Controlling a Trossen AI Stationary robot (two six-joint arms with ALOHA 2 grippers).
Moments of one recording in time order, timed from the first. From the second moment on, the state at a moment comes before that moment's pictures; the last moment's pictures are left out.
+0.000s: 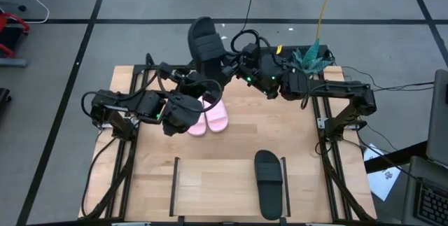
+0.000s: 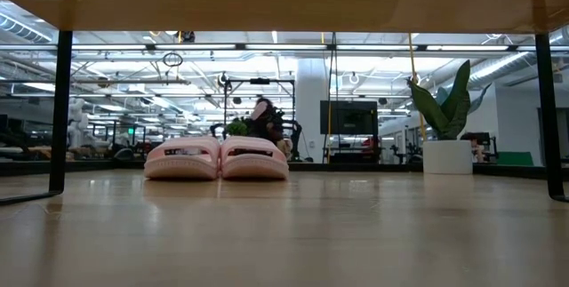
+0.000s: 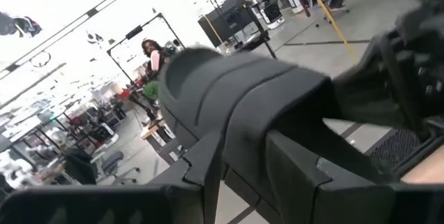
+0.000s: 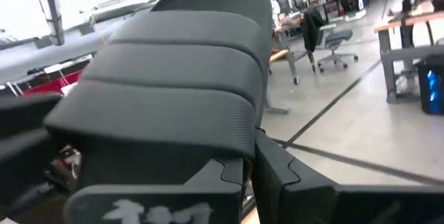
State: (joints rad) left arm -0.27 1.76 2.16 -0.78 -1.57 0.16; right arm -0.07 1.61 1.64 0.03 0.58 0.36
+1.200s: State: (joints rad) left arm -0.28 1.77 2.16 -0.83 -1.56 0.10; right arm -0.10 1.60 1.61 0.19 0.60 0.30
